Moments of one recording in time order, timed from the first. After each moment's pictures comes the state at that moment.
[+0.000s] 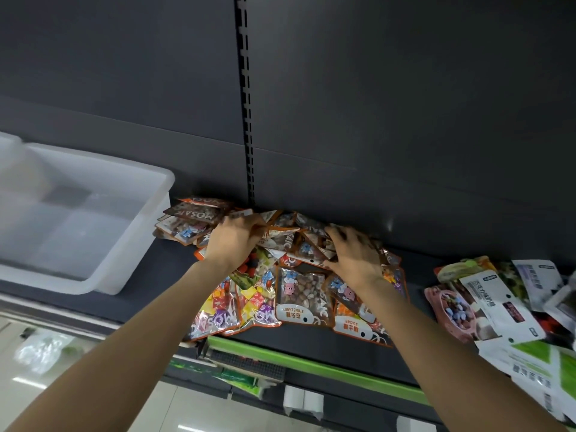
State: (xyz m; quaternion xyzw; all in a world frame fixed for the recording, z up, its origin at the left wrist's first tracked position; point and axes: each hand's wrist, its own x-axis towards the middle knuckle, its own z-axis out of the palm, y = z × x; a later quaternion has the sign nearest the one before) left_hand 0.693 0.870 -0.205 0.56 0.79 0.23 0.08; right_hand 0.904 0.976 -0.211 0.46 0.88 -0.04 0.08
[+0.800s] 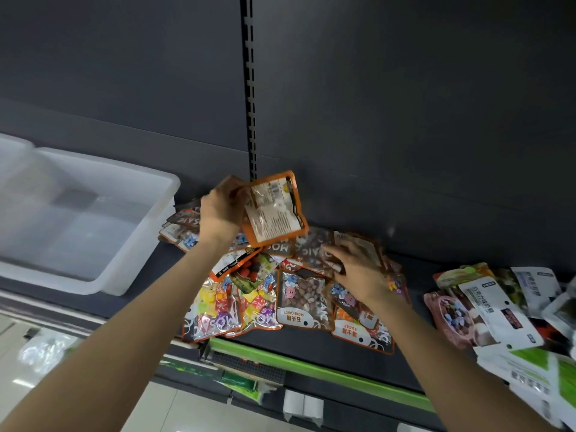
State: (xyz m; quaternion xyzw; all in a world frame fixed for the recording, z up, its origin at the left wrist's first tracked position) left_hand 0.689 0.876 -0.144 0.41 0.79 0.46 0.09; right_hand 0.924 0.975 -0.217 0.41 0.90 -0.13 0.04
